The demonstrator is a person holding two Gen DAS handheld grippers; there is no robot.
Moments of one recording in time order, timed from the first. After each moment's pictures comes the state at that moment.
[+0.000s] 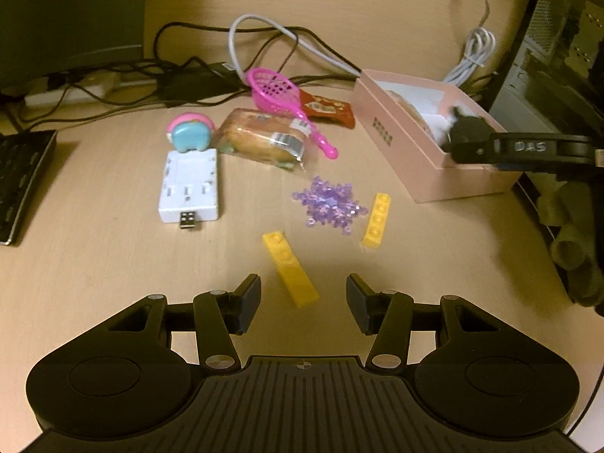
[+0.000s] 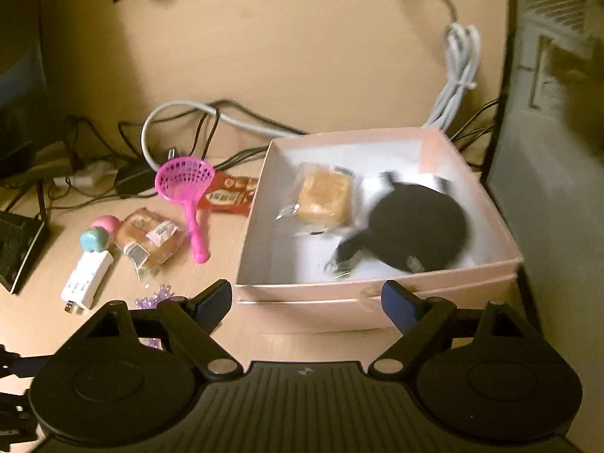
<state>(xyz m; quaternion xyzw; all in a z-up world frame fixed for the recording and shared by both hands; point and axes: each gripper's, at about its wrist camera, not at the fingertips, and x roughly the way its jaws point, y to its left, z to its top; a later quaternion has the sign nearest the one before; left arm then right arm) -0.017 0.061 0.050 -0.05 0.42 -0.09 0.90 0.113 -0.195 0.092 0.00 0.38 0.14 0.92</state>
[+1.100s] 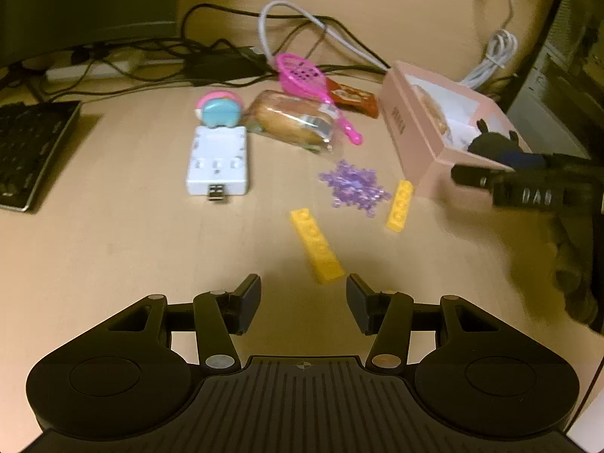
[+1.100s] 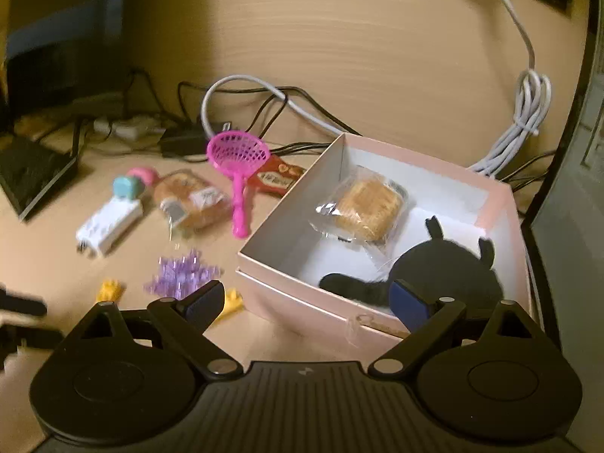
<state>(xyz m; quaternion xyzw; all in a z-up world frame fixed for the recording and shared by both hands) -0.025 0.071 0.044 -0.07 0.44 -0.07 0.89 0.077 -0.173 0.068 -0.10 0.33 0.20 0.92</state>
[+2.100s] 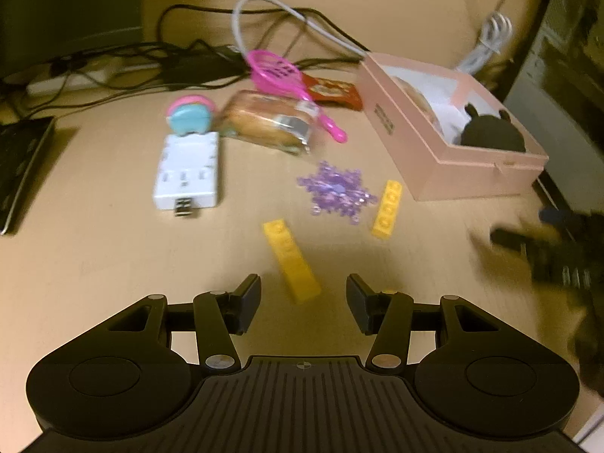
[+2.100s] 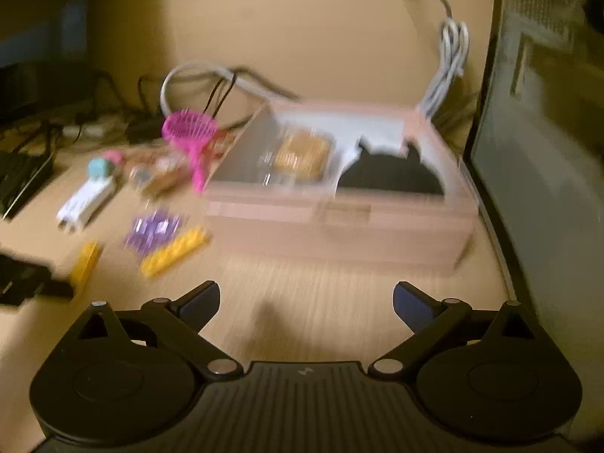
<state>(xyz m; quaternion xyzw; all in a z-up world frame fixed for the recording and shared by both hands) -0.004 0.046 0.037 -0.04 0.45 -0.07 0.89 0.037 -0.219 0.050 -0.05 0.36 0.14 0.92</state>
